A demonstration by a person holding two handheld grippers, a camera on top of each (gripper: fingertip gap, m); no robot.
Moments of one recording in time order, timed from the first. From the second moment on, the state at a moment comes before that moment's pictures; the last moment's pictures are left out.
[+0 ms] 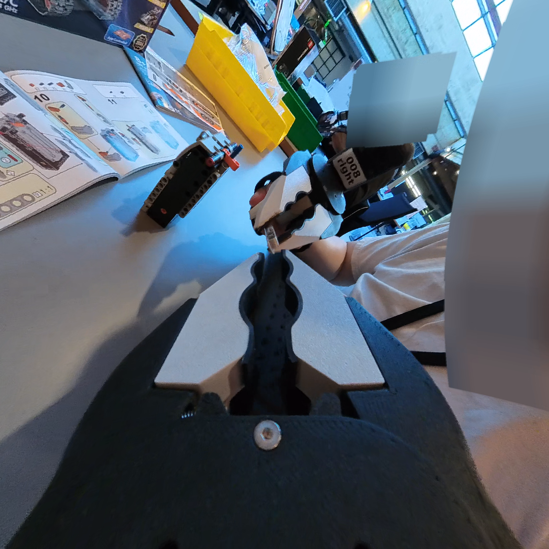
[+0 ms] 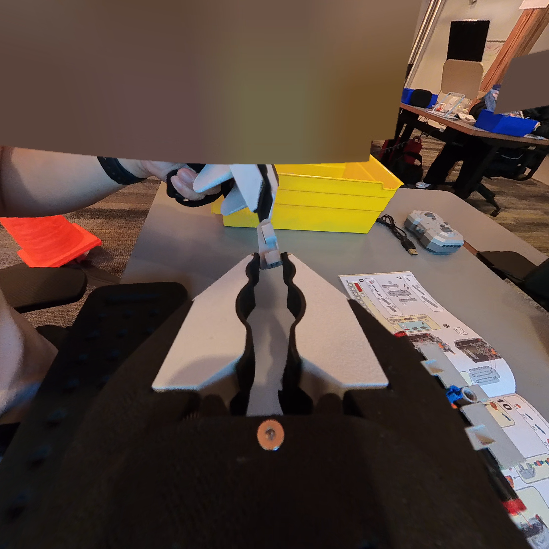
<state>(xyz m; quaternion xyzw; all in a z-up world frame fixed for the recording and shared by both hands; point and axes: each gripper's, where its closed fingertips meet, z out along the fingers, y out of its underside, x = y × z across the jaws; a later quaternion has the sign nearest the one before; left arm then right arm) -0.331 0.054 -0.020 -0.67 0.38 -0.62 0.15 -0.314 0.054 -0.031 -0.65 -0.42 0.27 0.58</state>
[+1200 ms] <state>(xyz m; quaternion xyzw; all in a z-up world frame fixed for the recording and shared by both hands) -0.327 0.066 -0.045 -0.70 0.35 -0.61 0.15 -0.313 0.063 -0.047 -0.66 -0.42 0.23 0.58</state>
